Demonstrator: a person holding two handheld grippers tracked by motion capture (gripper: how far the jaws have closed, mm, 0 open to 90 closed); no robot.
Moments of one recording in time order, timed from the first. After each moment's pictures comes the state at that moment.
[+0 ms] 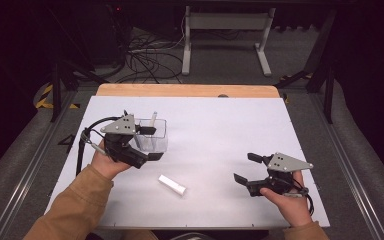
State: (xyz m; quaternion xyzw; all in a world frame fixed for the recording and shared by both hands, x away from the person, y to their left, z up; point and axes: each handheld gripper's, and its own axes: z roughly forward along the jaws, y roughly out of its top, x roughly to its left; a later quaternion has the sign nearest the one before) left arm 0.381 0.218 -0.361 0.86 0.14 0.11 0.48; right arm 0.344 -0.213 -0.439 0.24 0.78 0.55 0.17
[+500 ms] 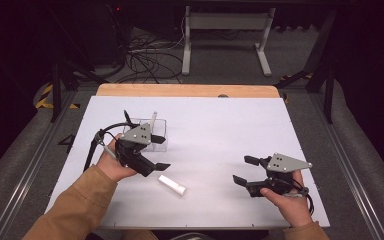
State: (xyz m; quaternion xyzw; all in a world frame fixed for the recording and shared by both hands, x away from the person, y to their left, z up) left arm 0.379 0.192 -0.369 0.90 0.10 0.09 0.41; right arm 0.343 -0.212 -0.439 0.24 0.79 0.55 0.15
